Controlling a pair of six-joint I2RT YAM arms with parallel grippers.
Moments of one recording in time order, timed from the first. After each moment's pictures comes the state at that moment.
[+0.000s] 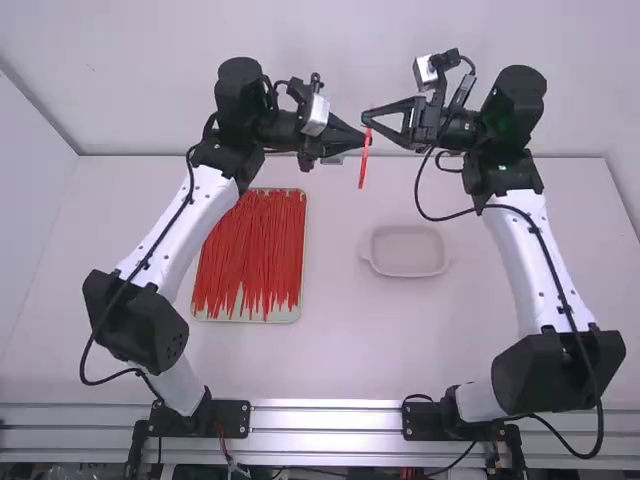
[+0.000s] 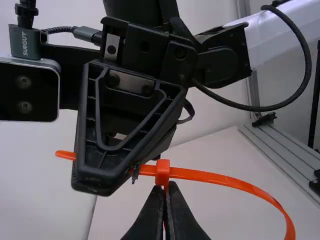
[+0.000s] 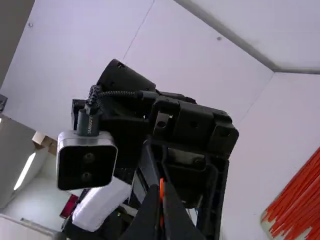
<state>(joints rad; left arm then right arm) -0.30 1.76 1.75 0.04 1.35 0.33 0.09 1.58 1.55 0.15 -1.35 1.10</state>
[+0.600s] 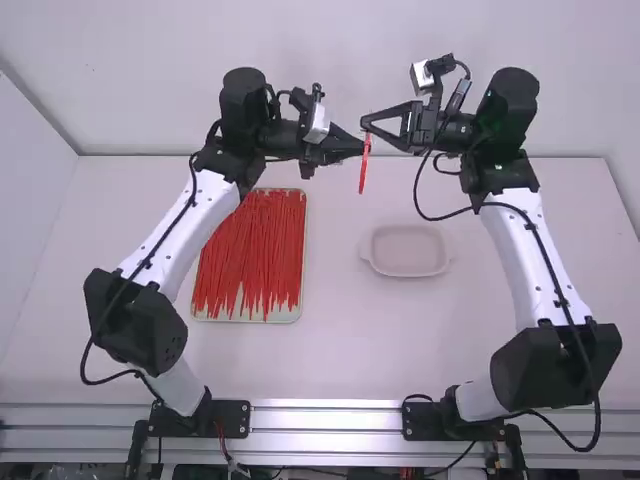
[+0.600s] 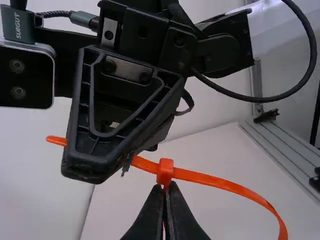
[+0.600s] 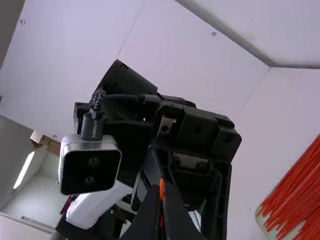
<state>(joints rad) -0.30 1.76 1.68 0.02 1.33 0.37 0.09 1.60 1.54 0.13 -1.35 1.07</state>
